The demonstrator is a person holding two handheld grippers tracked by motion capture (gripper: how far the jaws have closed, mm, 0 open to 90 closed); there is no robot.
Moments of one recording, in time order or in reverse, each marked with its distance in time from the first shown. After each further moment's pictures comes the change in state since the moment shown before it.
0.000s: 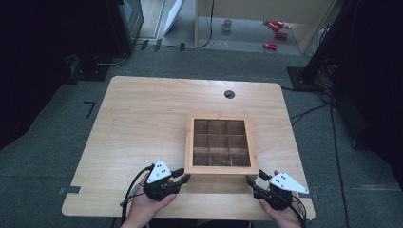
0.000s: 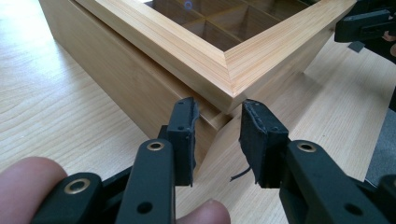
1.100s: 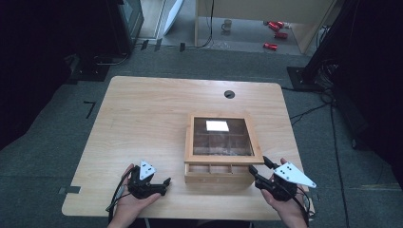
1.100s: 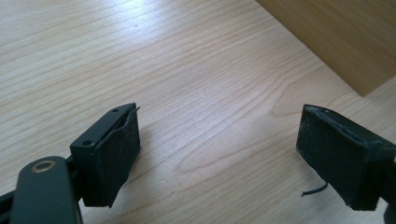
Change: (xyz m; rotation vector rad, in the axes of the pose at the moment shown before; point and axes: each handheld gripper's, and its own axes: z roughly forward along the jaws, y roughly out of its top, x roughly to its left) left arm 0.048 -0.044 -0.002 0.183 0.320 -0.043; right arm 0.003 0.044 -0.011 -0.104 -0.048 -0.037
